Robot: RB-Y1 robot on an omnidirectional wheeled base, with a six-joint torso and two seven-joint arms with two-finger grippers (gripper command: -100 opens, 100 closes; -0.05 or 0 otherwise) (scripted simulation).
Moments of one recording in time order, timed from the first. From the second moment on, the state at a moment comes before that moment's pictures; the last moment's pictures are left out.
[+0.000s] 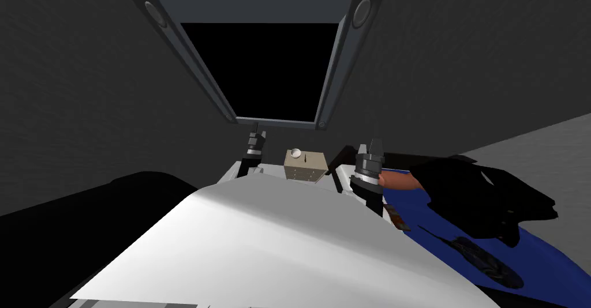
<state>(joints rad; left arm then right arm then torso) 0.53 0.01 0.03 -2.30 -0.10 -0.35 0.03 0.55 -0.04 -0.05 -2.29 0.07 -0.50 0.16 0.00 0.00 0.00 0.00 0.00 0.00</state>
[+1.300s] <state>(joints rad) 0.53 0.01 0.03 -2.30 -0.10 -0.35 0.03 0.67 -0.18 0.06 -2.06 -0.03 -0.30 0.10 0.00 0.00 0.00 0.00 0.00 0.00</state>
